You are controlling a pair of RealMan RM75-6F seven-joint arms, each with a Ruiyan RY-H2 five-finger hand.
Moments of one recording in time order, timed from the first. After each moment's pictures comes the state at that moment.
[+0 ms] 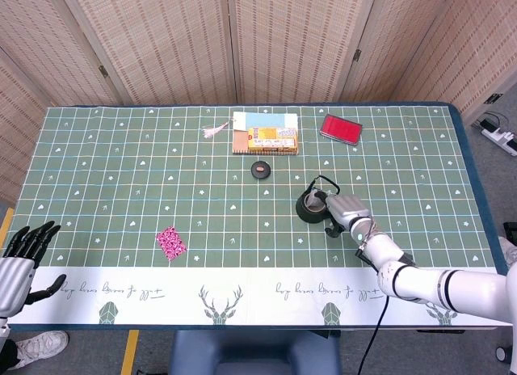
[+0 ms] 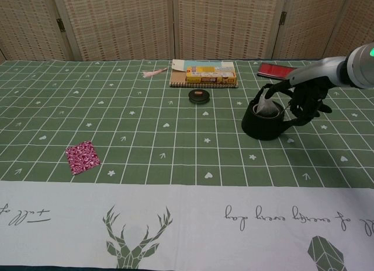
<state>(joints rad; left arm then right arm) -0.14 -1.08 0.00 -1.50 1.59 1.47 -0.17 1.14 -1.20 -0.03 -1.66 -0.24 0.62 -0.48</state>
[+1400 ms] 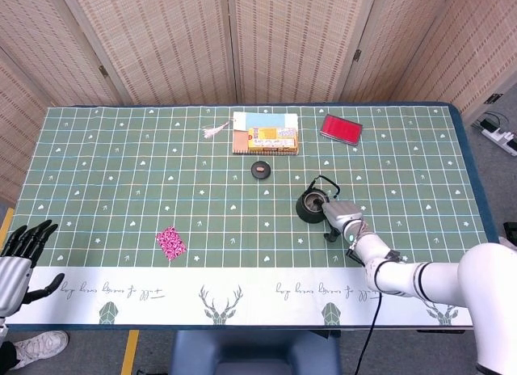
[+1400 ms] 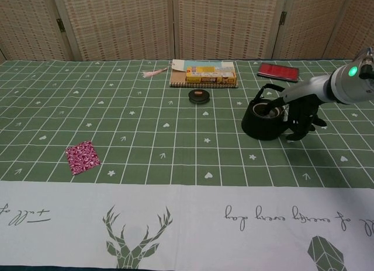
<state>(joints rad) -0.14 -1.08 0.00 -1.49 1.59 1.48 -0.19 1.28 -1.31 -0.19 -1.56 -0.15 0.59 -0.43</state>
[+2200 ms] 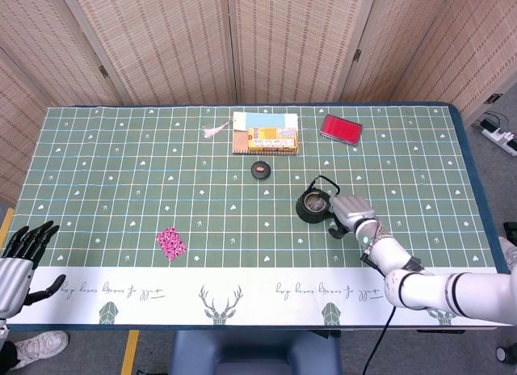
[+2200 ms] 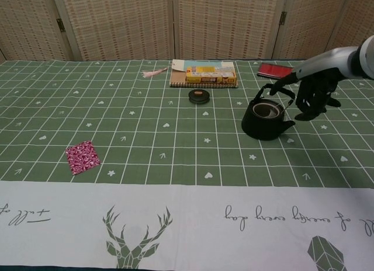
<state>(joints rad) -0.14 -1.08 0.00 -1.49 1.61 1.50 -0.18 1.22 -1.09 -0.14 -1.82 -0.32 0.72 -0.34</state>
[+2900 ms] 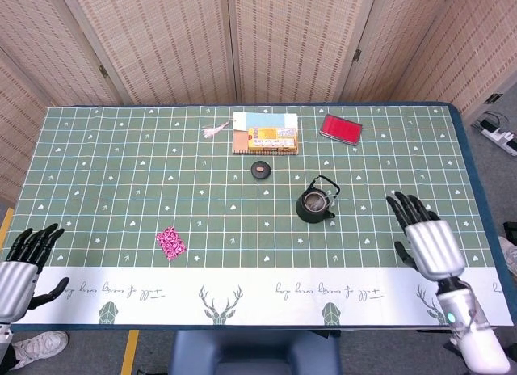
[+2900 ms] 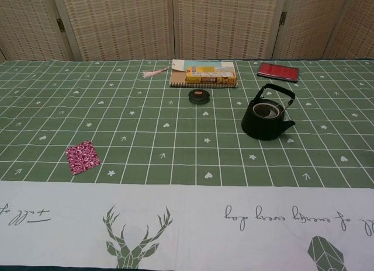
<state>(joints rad) -0.12 -1.09 0.01 -1.51 1.64 1.53 -0.11 0.50 -1.04 -0.30 -1.95 -1.27 1.62 -0.40</state>
